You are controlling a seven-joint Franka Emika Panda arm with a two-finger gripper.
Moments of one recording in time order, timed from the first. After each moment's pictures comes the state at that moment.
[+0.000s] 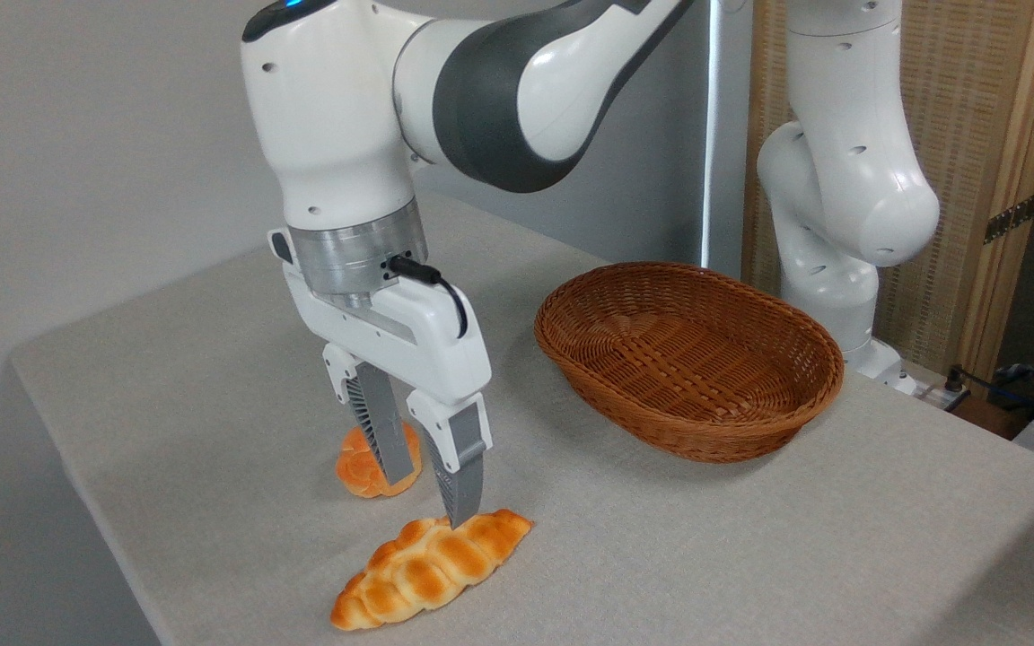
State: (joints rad) arm -0.41 0.10 0.43 -1.81 0.04 1.94 0.71
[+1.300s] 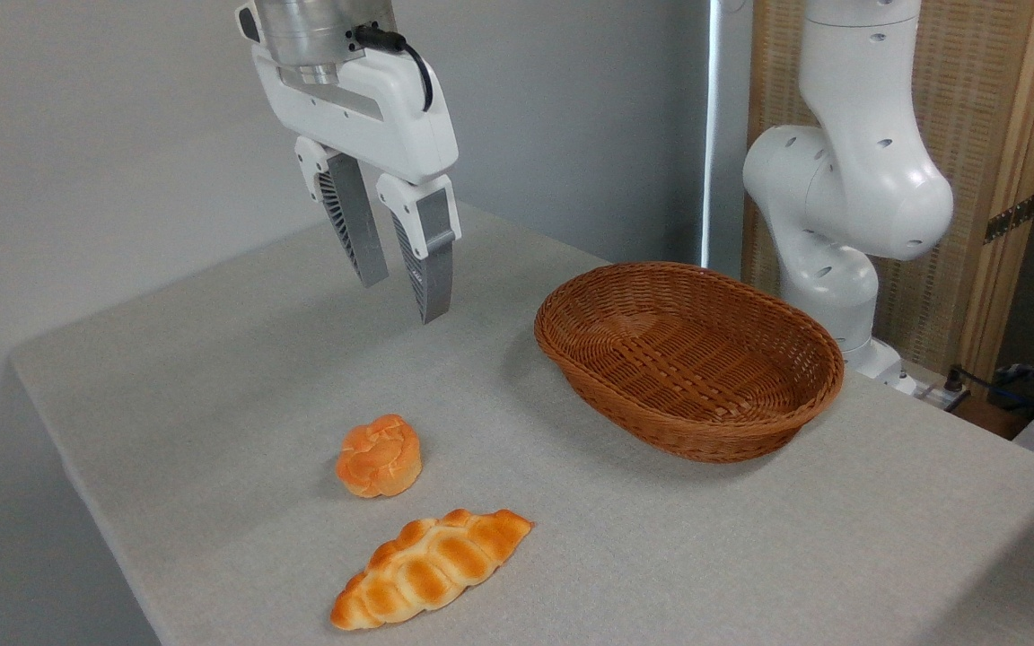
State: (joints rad) arm -0.14 0.00 0.04 -1.58 -0.03 1.55 0.64
